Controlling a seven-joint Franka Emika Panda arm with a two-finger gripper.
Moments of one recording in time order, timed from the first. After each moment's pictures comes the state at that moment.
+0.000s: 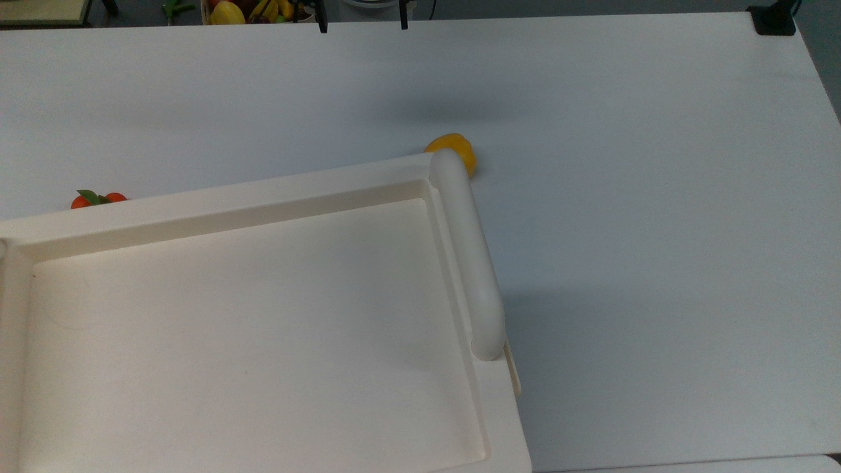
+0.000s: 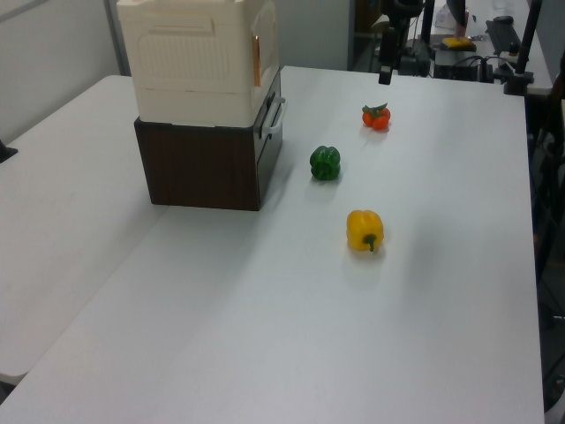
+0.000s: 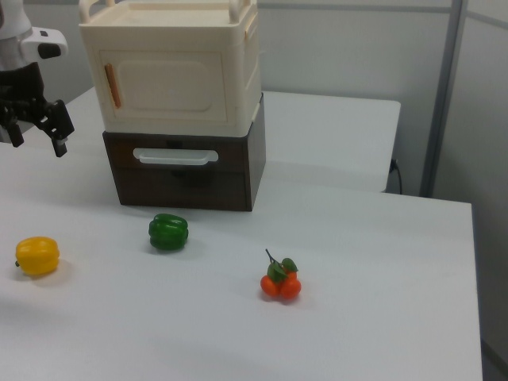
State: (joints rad) arm 0.11 0.00 -0.01 -1.63 0.05 1.70 0.01
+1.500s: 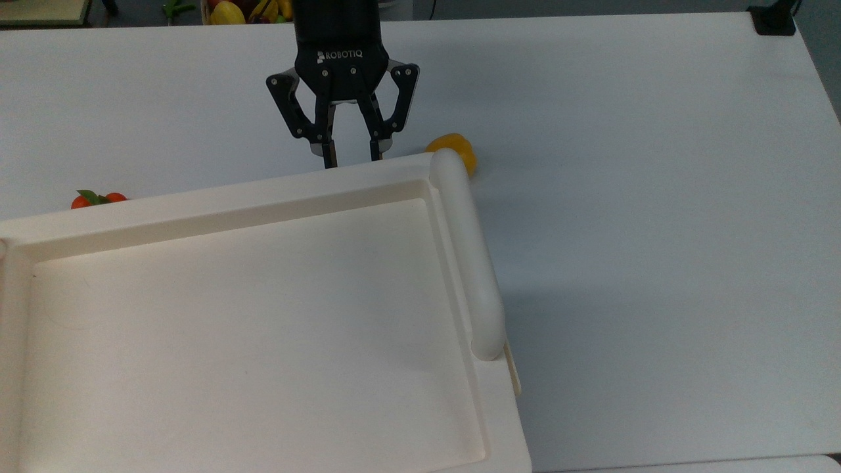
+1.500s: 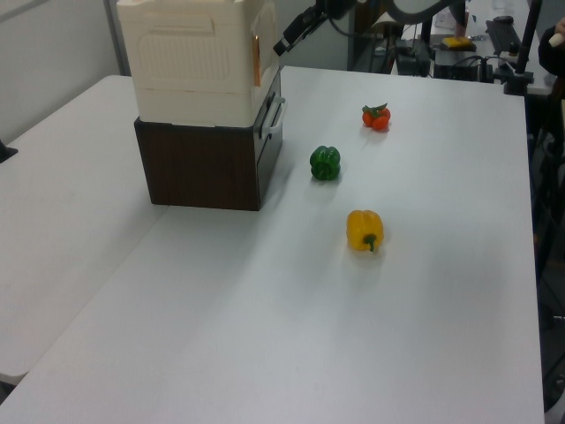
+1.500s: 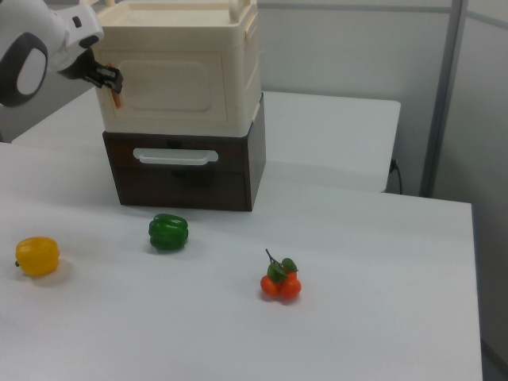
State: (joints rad) arm 0.11 0.20 0.00 -1.64 0.12 2.67 0.02
